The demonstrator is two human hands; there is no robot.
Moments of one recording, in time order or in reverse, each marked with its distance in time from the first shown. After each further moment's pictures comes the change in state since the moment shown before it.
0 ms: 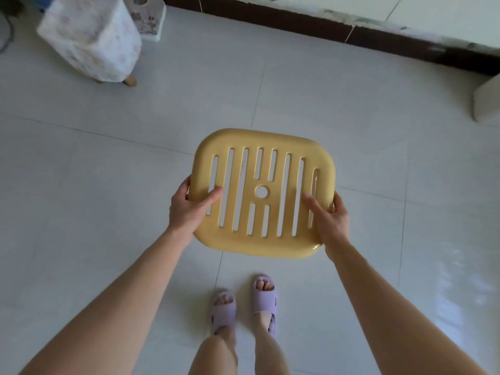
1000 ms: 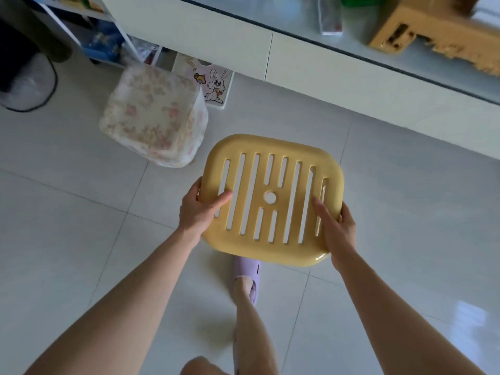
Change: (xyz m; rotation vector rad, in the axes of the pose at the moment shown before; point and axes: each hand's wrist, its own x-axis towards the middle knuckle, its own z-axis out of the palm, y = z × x) left_hand 0.464 0.217 -0.183 -0.035 0.022 -0.080; right_hand 0.252 -0.260 0.421 -0.102 -0.016 0.067
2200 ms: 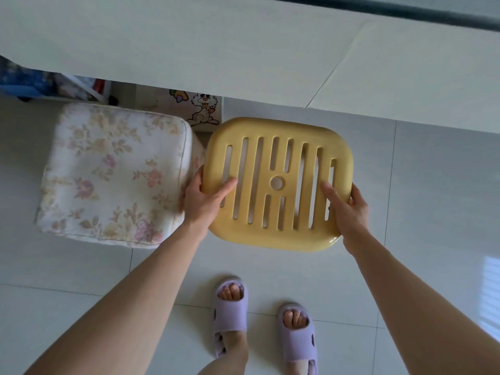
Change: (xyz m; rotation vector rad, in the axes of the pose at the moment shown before) left_hand 0.322 0.022 0.022 0.091 -0.087 0.013; right_hand 0.228 -0.031 0.189 0.069 0.108 0.081
